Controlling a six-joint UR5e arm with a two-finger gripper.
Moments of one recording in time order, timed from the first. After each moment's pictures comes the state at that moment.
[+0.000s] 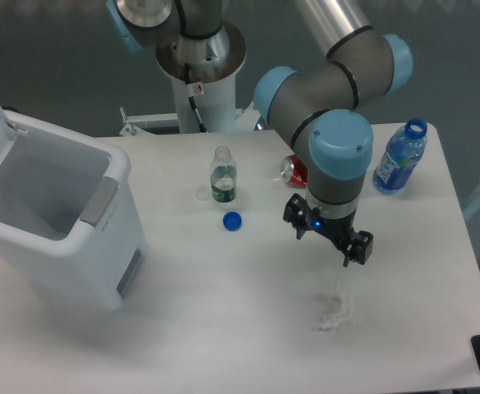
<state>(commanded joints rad) 2.55 -1.99 -1.47 -1.14 1.60 1.17</state>
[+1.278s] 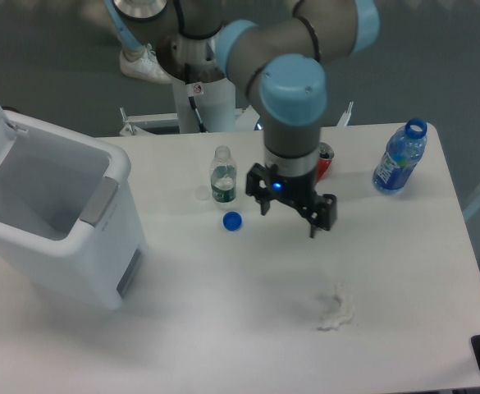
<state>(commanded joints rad) 2.42 -1.72 -1.62 -1.13 1.48 0.95</state>
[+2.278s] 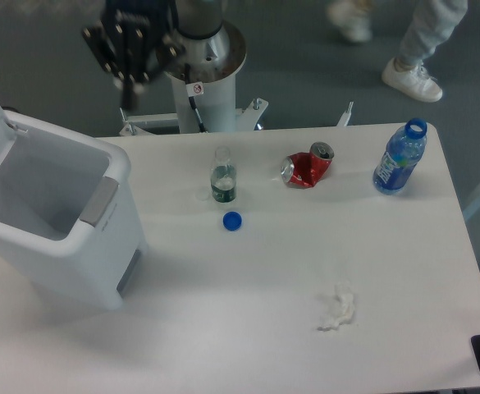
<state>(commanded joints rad) 2.28 -1.25 -1.68 -1.14 1.16 0.46</state>
